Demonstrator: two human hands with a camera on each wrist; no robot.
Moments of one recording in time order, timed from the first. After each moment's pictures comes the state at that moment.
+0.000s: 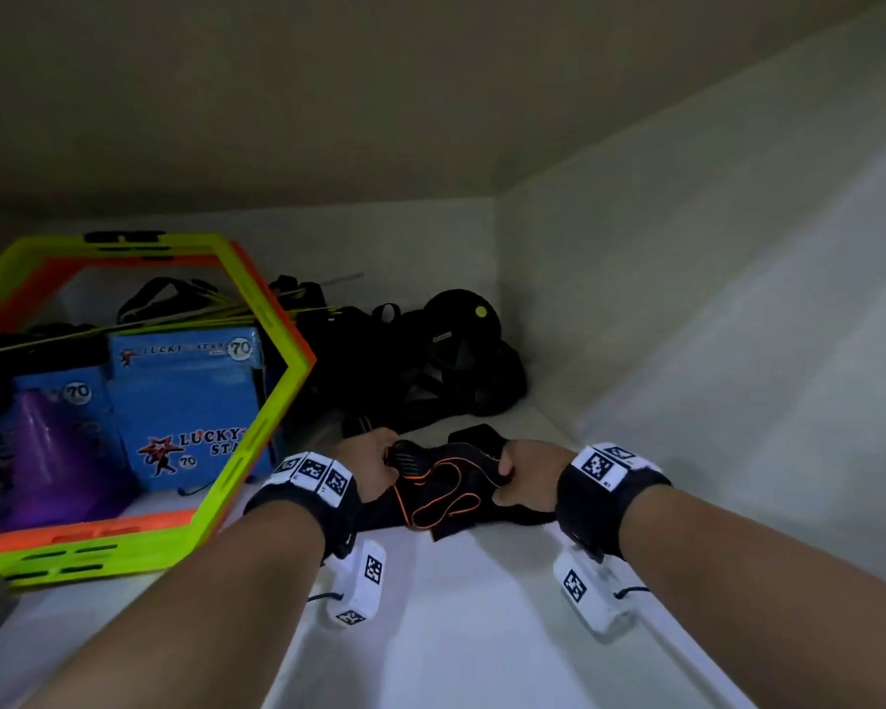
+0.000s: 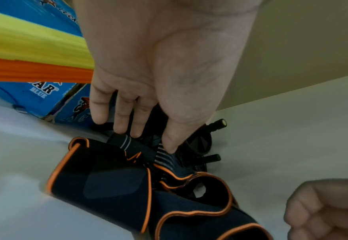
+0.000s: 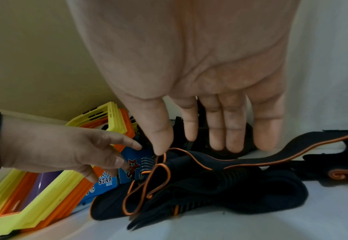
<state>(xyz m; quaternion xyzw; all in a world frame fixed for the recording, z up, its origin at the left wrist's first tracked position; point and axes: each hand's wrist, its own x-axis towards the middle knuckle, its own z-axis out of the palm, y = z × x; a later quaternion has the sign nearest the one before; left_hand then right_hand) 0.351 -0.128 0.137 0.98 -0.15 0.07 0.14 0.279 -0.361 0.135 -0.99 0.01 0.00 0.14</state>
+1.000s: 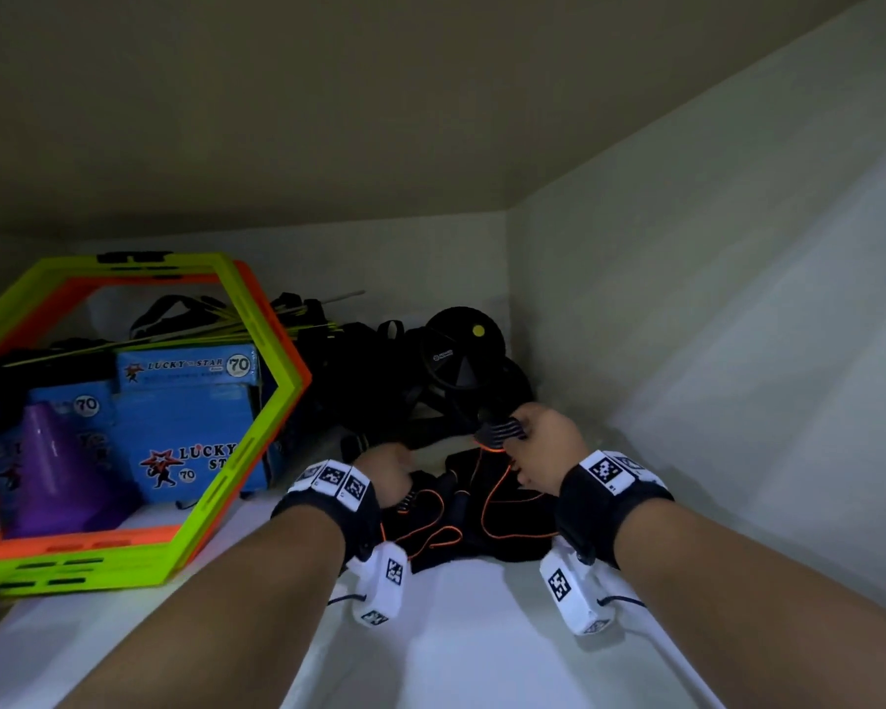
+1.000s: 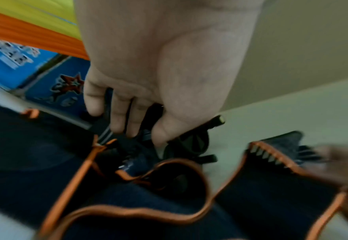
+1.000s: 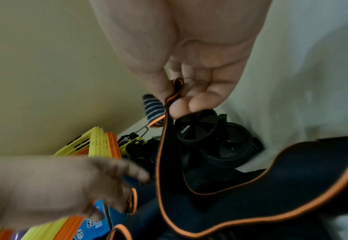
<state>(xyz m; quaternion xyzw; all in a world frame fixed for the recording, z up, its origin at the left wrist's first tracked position) 0.389 -0.184 0.135 0.97 -0.11 0.00 0.21 0.320 -0.408 0.147 -0.88 0.00 -0.20 0.42</state>
